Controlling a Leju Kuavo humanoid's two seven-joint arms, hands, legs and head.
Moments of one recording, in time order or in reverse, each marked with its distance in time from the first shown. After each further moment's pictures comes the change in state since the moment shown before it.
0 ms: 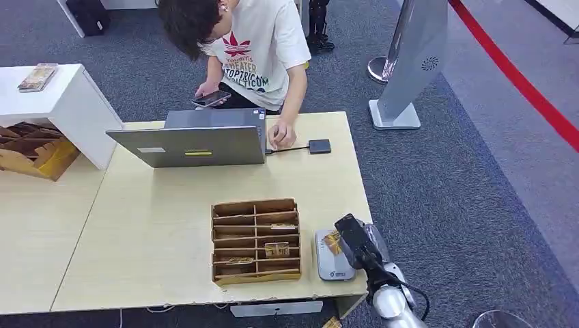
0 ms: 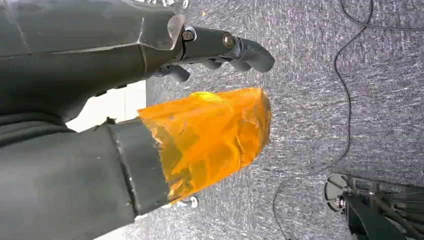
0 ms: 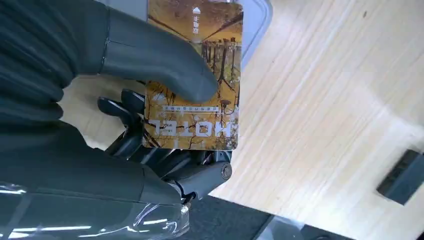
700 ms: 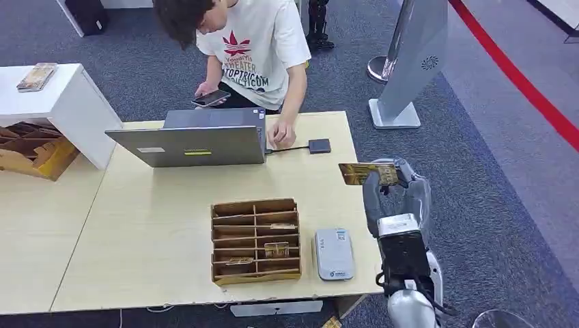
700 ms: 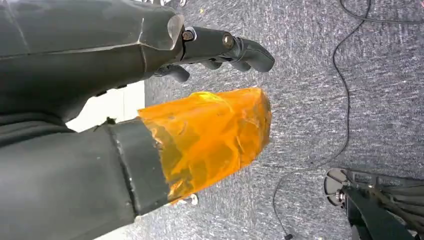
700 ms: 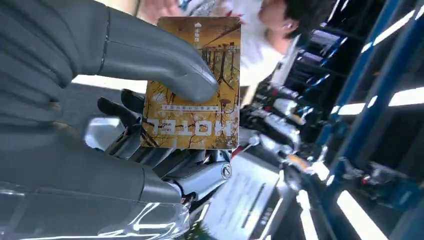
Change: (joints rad) left arm -0.001 -0.010 0.023 0.000 -0.032 -0.008 -0.012; right arm 0.044 0.017 0.098 -0.672 0.045 -0.211 -0.230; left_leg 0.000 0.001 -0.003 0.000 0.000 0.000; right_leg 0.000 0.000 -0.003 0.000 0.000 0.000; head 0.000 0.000
